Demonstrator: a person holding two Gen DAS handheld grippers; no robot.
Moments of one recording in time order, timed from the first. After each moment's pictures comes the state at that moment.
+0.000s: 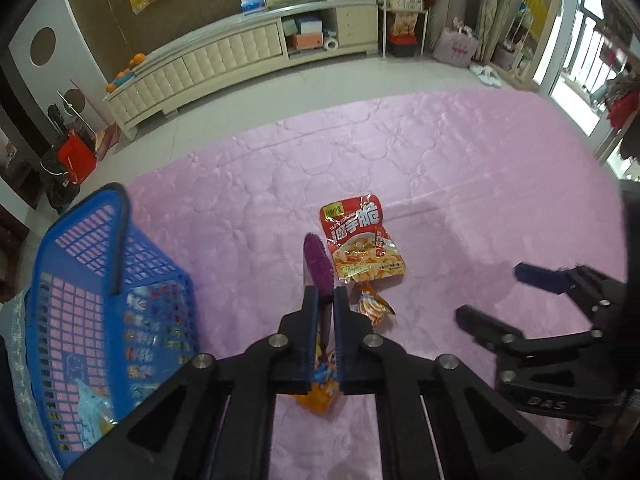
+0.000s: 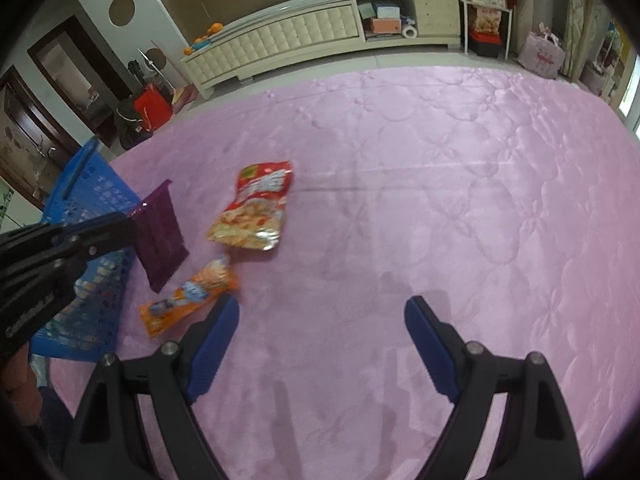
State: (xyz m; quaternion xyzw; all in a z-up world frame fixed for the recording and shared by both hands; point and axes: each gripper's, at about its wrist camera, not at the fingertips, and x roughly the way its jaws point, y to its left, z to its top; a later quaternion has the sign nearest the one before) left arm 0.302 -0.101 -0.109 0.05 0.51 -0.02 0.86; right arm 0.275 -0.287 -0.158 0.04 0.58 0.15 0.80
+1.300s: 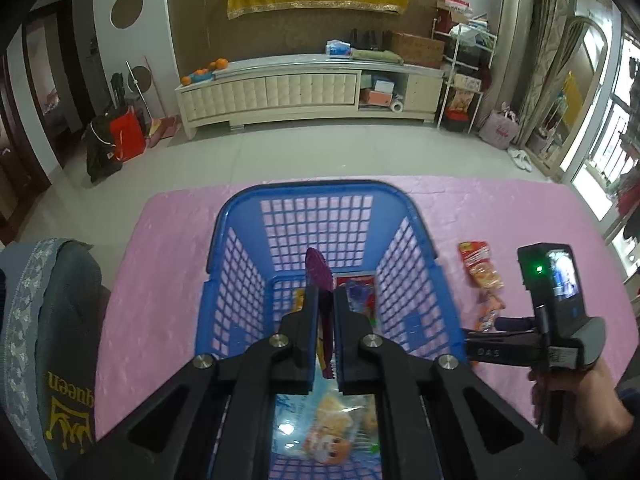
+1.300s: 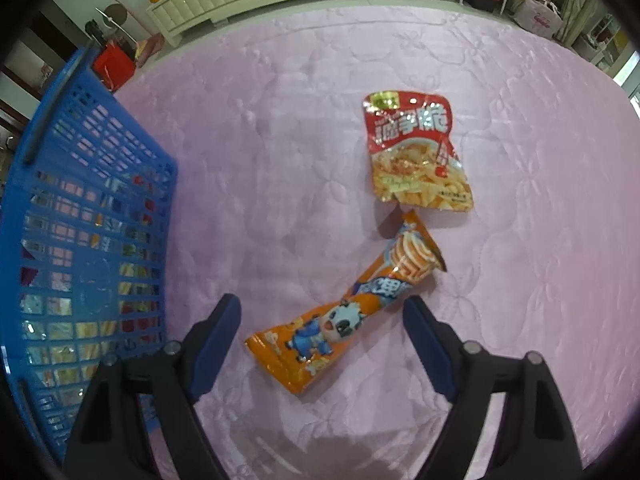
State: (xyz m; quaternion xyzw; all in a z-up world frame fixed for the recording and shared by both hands) left arm 0.218 0.105 -0.054 -0.03 0.43 0.04 0.90; right arm 0.286 -0.137 -0.208 0.01 0.68 0.07 0.73
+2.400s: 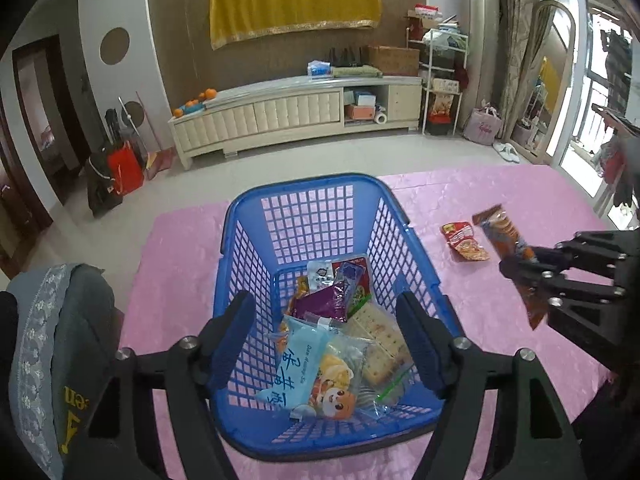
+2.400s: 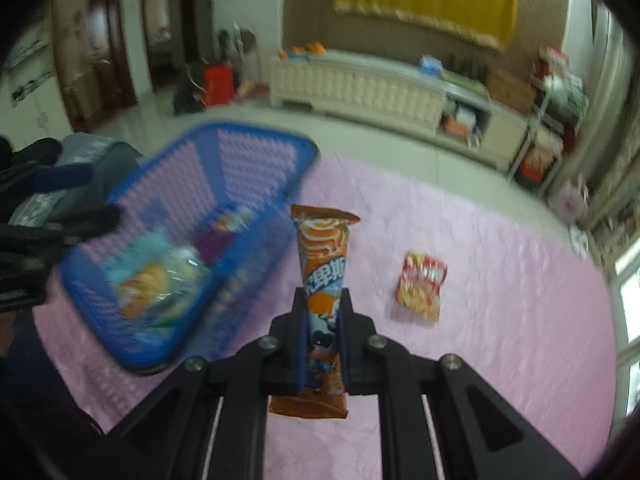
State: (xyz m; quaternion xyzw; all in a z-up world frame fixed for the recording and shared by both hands) left arm 0.149 0.089 -0.032 0.02 0.39 0.02 0.92; right arm 0.189 -0.091 -0.073 -0.14 0.45 0.23 0.85
